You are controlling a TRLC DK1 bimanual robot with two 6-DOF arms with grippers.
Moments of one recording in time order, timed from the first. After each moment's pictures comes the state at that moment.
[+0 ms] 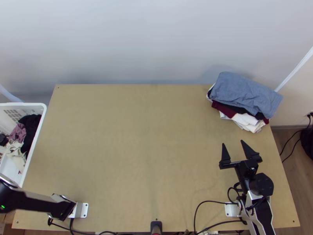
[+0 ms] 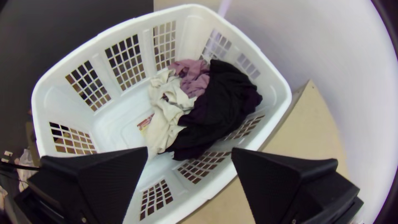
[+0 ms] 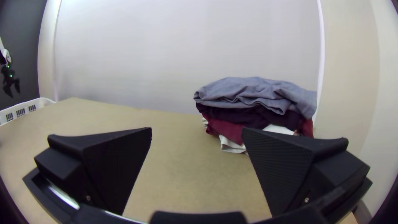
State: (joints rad) left arm 1.10 1.64 1.28 -0.61 0.20 0.10; right arm 0.17 0.00 0.01 0.01 0.02 -0.03
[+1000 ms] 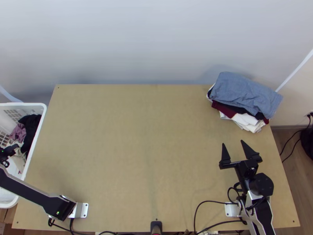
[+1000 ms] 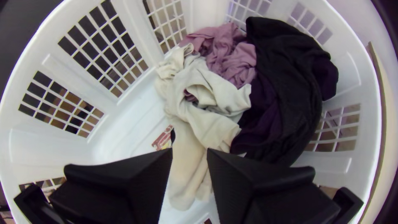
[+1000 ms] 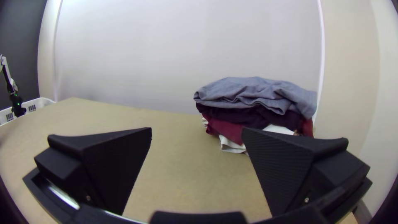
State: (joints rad) left arm 1.09 2.25 1.54 -0.33 0.07 0.33; right arm 0.17 0.00 0.01 0.01 0.02 -0.03
